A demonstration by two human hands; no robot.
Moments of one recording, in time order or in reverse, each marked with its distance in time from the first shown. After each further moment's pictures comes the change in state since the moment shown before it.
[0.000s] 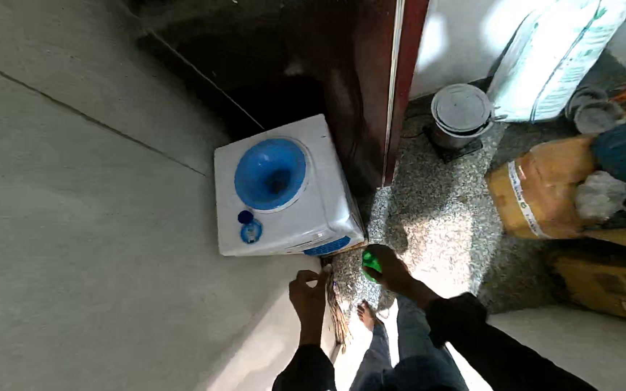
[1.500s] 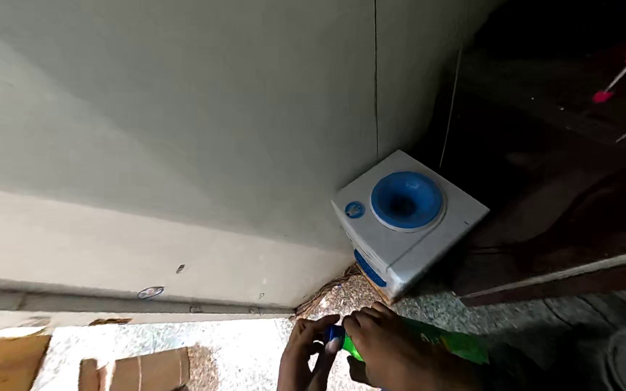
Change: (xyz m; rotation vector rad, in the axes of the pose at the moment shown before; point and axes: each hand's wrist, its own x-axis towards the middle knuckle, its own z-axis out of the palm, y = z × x) left_hand -0.176 0.213 -0.007 -0.666 0.654 -0.198; right_hand 0.089 -0.192 -0.200 -0.412 -1.178 -1.084
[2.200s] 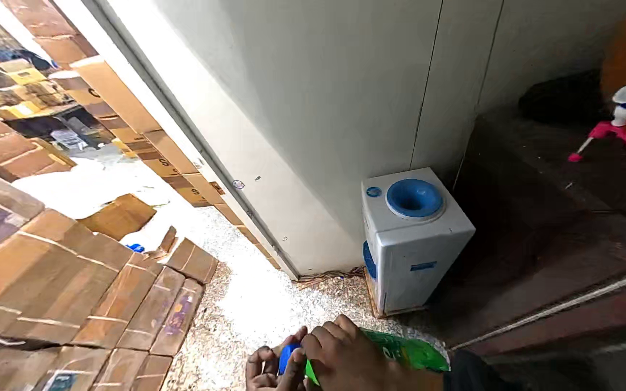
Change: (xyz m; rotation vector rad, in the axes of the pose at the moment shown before) left_hand -0.208 0.078 0.196 -0.746 1.174 0.119; right_hand -0.190 -0.047 0.040 -0.269 0.147 -0.651
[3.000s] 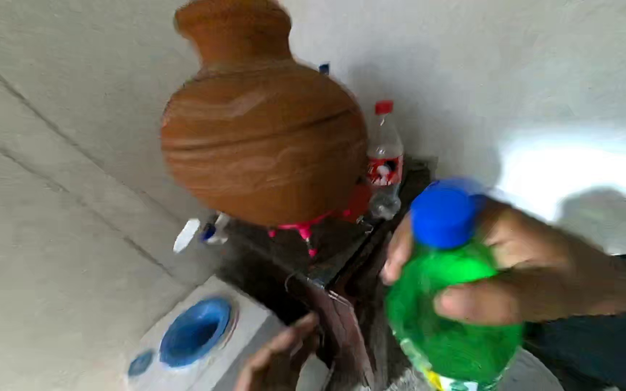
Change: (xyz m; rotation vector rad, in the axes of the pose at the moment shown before) left_hand -0.119 -0.058 0.310 -0.197 -1.650 -0.083; right_hand -0.356 0.089 -0.382 0.346 0.692 0.361
